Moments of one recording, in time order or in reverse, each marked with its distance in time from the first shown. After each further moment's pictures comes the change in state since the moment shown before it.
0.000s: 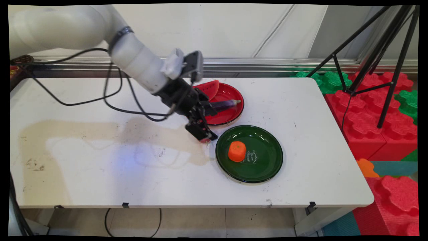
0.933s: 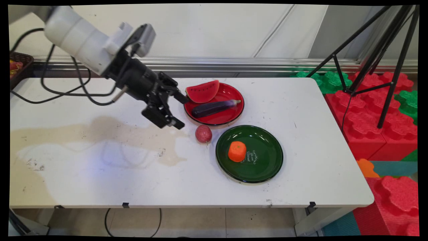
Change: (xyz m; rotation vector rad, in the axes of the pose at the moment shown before) arm -0.040 0.009 -0.102 -0.021 0.067 -0.005
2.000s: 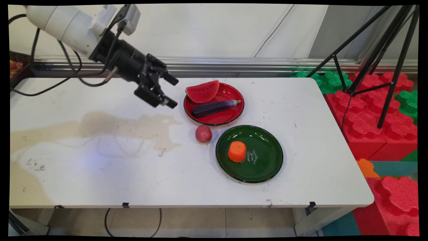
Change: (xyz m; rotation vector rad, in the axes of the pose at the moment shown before) arm -0.007 -0.026 -0.035 0.094 0.021 -0.046
